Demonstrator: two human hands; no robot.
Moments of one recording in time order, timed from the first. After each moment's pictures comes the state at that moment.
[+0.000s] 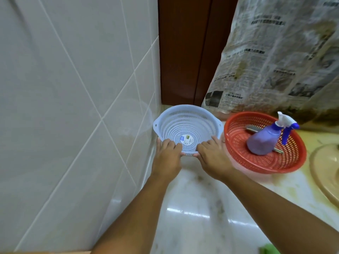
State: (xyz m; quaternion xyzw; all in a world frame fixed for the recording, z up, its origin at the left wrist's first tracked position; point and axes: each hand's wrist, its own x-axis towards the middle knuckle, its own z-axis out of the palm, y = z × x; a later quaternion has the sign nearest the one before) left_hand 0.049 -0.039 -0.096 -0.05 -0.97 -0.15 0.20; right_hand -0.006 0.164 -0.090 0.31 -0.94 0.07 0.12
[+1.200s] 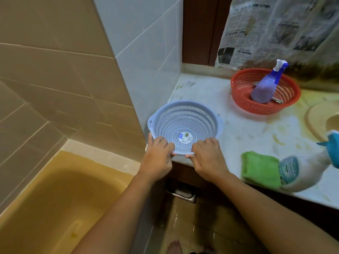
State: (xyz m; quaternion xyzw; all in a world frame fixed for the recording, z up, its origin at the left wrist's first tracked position) left_hand 0.376 -0.003 -0.087 -0.02 -0.98 -0.12 0.14; right_hand 0.293 0.201 -0.104 0.38 -0.90 0.13 0.19
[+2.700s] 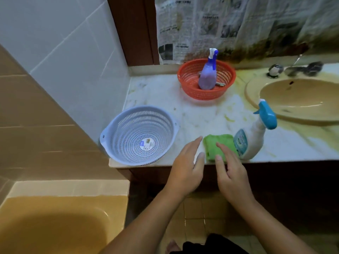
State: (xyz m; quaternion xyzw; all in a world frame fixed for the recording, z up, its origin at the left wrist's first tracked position) left_hand 0.381 0.169 -0.045 -0.09 -0.86 -0.50 0.02; right_hand 0.397 0.327 -0.073 0.02 -0.87 0.47 0.13
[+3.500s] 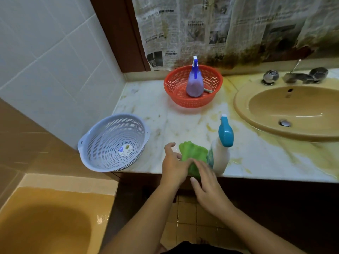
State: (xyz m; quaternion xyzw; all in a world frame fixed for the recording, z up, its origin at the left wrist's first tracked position) left_hand 0.321 0.279 -0.073 0.22 -0.81 -0.54 -0.02; right_hand 0.363 0.421 -0.103 0.14 -0.88 0.45 -0.09
